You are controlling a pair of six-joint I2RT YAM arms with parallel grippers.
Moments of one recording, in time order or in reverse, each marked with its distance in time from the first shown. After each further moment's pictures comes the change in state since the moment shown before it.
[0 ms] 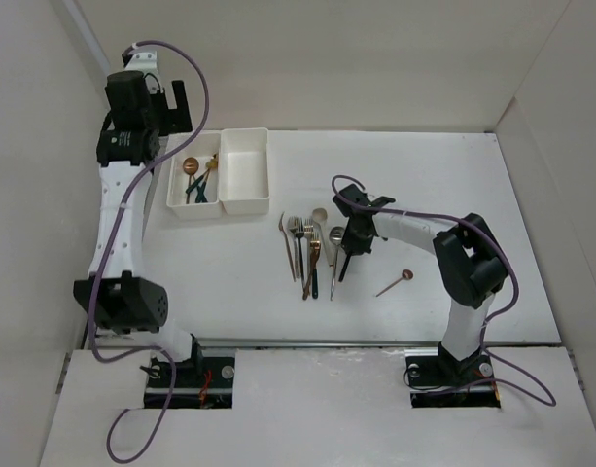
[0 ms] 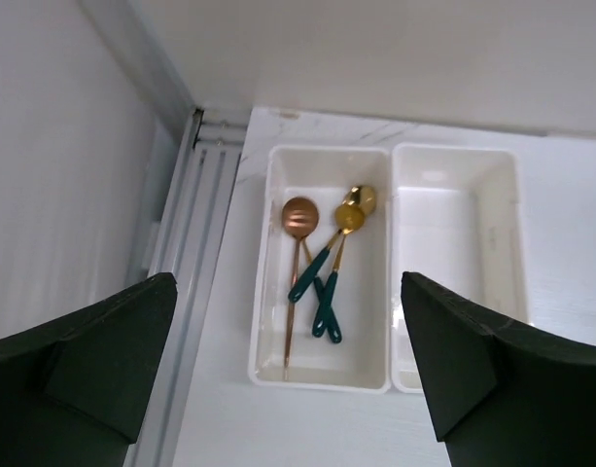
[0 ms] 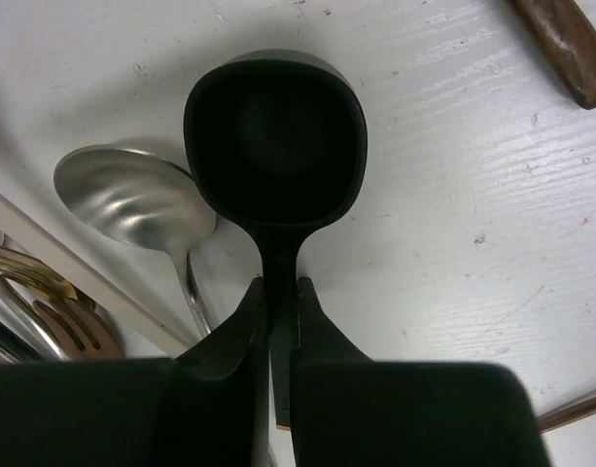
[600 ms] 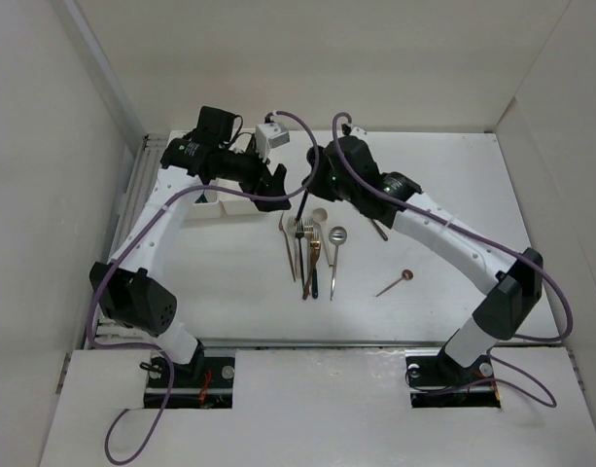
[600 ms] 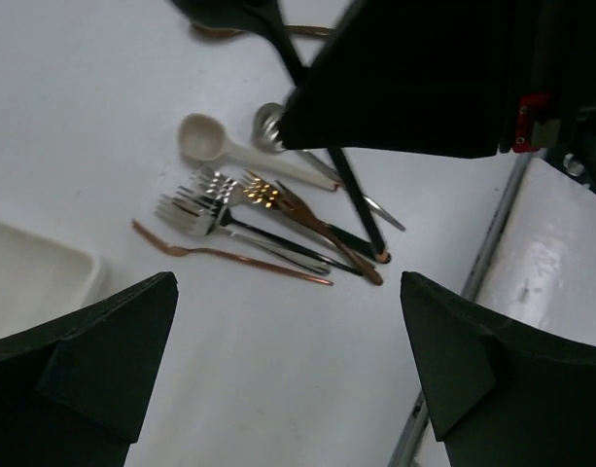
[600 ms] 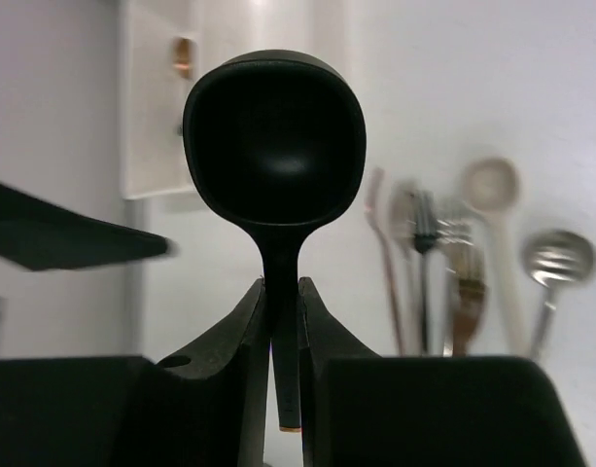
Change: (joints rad) left arm -0.332 -0.049 -0.173 -0.327 0.868 0.401; right arm 0.170 -0.229 0.353 0.079 0.069 -0.059
